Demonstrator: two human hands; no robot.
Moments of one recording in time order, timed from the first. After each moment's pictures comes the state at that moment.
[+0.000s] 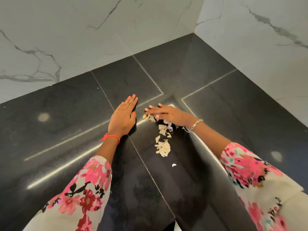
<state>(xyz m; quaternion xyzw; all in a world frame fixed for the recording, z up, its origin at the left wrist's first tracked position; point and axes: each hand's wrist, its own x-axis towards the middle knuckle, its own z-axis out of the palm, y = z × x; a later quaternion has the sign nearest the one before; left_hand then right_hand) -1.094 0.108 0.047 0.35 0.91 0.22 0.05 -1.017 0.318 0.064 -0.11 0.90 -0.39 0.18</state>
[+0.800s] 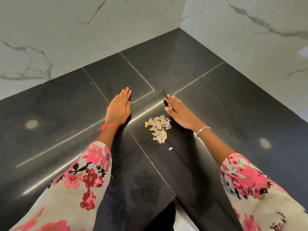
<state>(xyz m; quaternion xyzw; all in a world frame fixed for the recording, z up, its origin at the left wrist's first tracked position) -1.095 0.109 0.047 0.35 0.91 0.22 0.03 -0.938 0.309 0.080 0.13 0.95 -0.29 0.08</state>
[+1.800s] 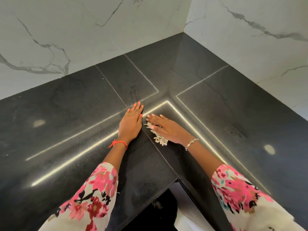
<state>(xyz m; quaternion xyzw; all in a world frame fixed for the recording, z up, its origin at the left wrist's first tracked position) -1.006 0.073 0.049 0.35 0.90 0.26 0.05 -0.899 0.223 0.070 0.00 0.93 -0.35 0.09</state>
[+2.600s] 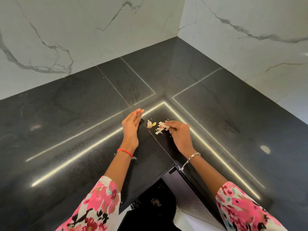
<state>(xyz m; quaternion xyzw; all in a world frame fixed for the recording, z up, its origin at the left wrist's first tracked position) -0.938 0.064 0.090 -0.05 0.56 0.79 0.24 -0.828 0.188 0.086 0.25 0.86 -0.40 -0.19</state>
